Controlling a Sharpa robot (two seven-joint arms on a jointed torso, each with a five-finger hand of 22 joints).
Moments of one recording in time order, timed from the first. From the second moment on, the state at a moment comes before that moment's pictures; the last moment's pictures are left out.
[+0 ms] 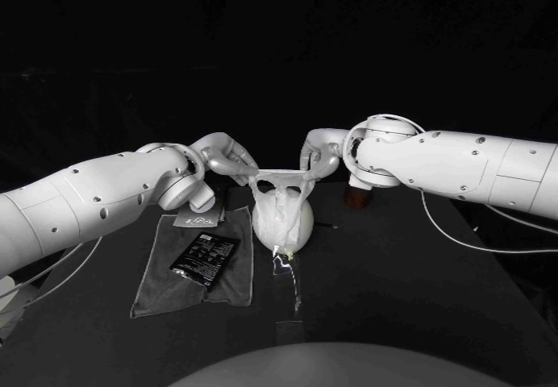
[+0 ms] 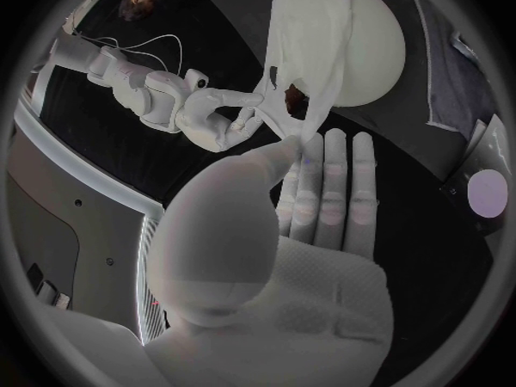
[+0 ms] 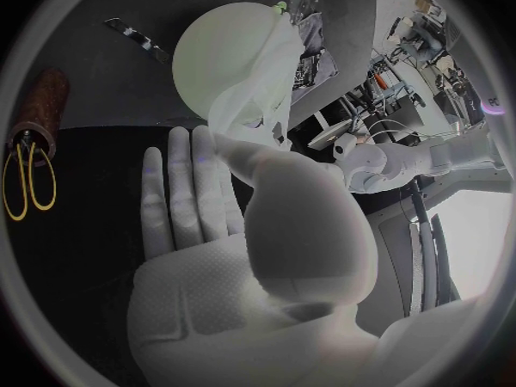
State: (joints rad) left arm 1.33 -0.53 -0.18 1.11 -0.64 -0.11 0.02; left_hand 1.44 -0.10 0.55 0.02 0.04 1.02 0.13 0.41 0.27 1.32 0.07 0.10 0.10 1.13 0.05 0.30 0.44 0.15 1.00 0.19 0.29 0.22; right arm 1.39 -0.62 -0.21 1.27 -1.17 -0.05 -0.19; right_hand 1.37 -0.12 0.65 0.01 0.04 1.00 0.14 0.43 0.47 1.38 0.08 0.07 0.07 1.15 0.08 0.21 0.36 0.17 0.84 0.23 0.16 0.08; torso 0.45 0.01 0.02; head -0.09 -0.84
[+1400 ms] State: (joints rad) left arm 1.29 -0.42 -0.19 0.97 -0.72 -0.09 -0.02; left_hand 1.45 -0.10 0.55 0.01 0.04 1.02 0.13 0.41 0.29 1.32 0.08 0.10 0.10 1.13 0.05 0.30 0.44 0.15 0.99 0.19 0.30 0.22; right arm 1.34 -0.54 -0.22 1.12 -1.11 -0.01 -0.16; right_hand 1.37 -0.12 0.65 0.01 0.04 0.99 0.14 0.43 0.48 1.37 0.08 0.07 0.07 1.15 0.08 0.20 0.35 0.18 0.84 0.23 0.16 0.09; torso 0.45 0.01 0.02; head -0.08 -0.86
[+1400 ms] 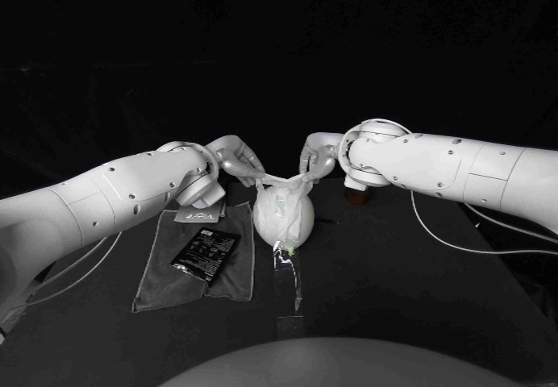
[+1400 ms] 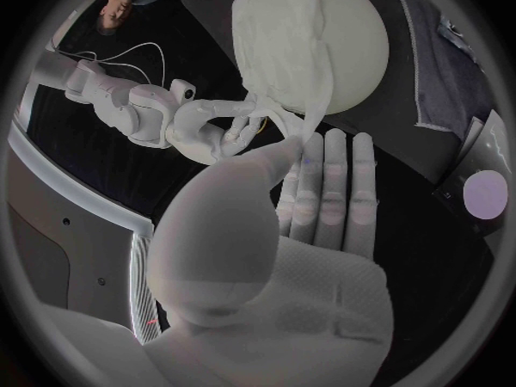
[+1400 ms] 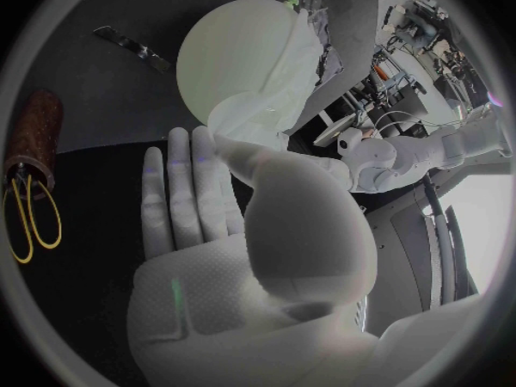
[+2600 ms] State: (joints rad) left arm 1.27 -0.37 -0.19 0.87 -0.80 -0.08 0.00; left_hand 1.45 -0.10 0.56 0.01 0.04 1.01 0.13 0.41 0.29 1.32 0.08 0.10 0.10 1.13 0.05 0.30 0.44 0.15 0.99 0.19 0.30 0.23; right arm 1.34 -0.50 -0.21 1.04 -1.02 -0.01 -0.16; right_hand 1.37 -0.11 0.63 0.00 0.04 0.97 0.15 0.44 0.48 1.33 0.10 0.06 0.07 1.12 0.10 0.18 0.35 0.17 0.84 0.23 0.16 0.09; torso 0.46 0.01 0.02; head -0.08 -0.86
